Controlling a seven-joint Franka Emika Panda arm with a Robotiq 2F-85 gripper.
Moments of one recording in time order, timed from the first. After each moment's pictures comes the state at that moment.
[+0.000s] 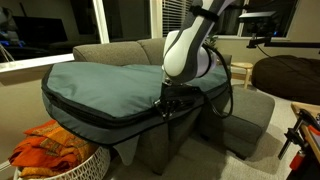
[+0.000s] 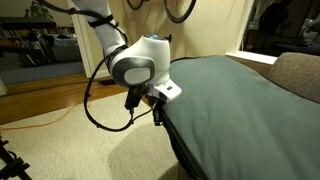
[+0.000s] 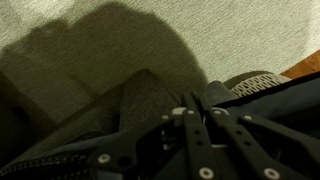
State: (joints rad) arm 0.06 0.71 -0.04 -2.04 0.29 2.88 0.42
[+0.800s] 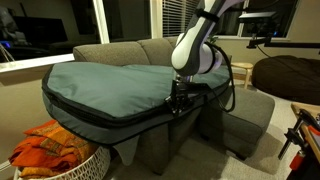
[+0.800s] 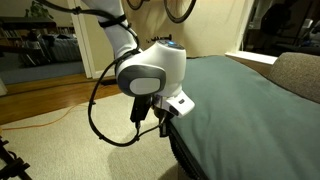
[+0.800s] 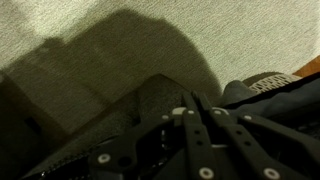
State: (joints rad) arm -0.10 0.71 0.01 -2.06 0.33 2.84 0.30
